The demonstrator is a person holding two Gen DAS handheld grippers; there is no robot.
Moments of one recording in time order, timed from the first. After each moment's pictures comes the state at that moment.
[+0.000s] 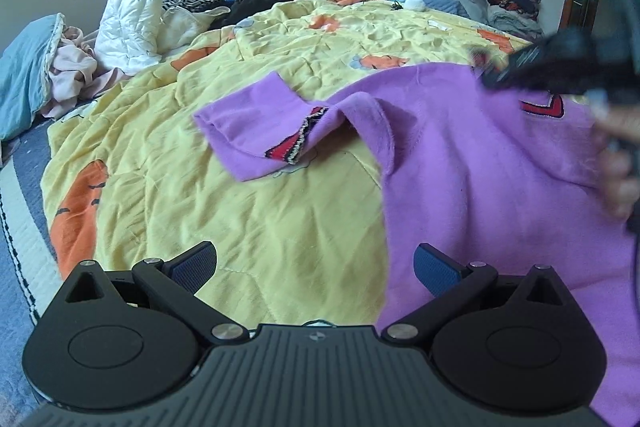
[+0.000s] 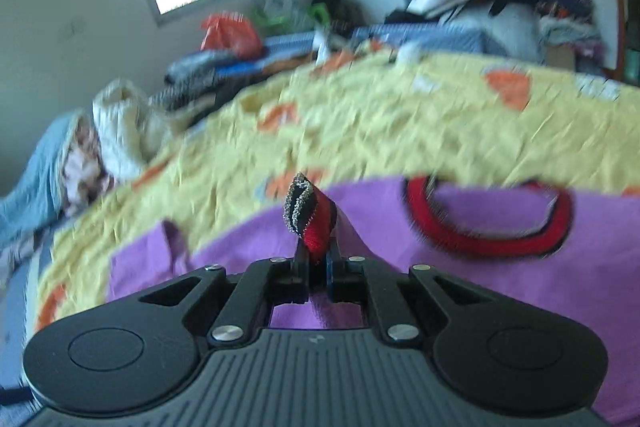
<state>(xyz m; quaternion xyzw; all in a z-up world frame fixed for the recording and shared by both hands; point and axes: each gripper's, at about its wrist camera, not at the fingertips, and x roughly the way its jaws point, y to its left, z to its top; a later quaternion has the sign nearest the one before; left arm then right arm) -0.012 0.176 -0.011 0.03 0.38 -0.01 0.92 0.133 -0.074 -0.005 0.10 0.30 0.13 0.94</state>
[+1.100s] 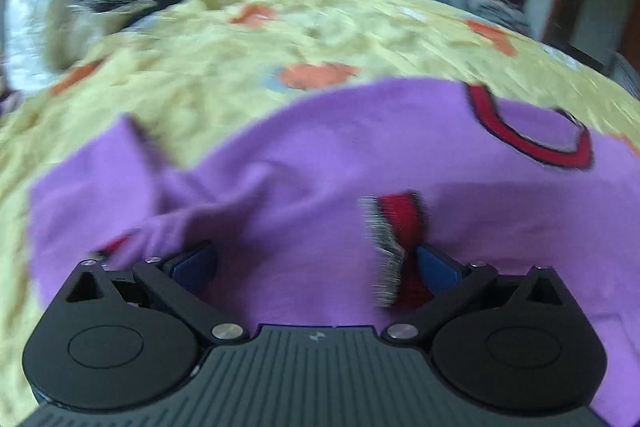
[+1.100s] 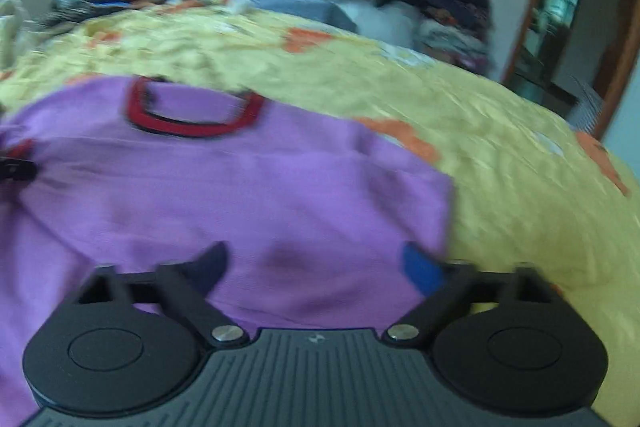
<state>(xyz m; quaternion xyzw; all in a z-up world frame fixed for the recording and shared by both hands) 0.149 0.095 -0.053 0.02 0.40 -0.04 0.92 0.032 -0.235 -0.043 -0.04 0.33 -0.03 0.94</state>
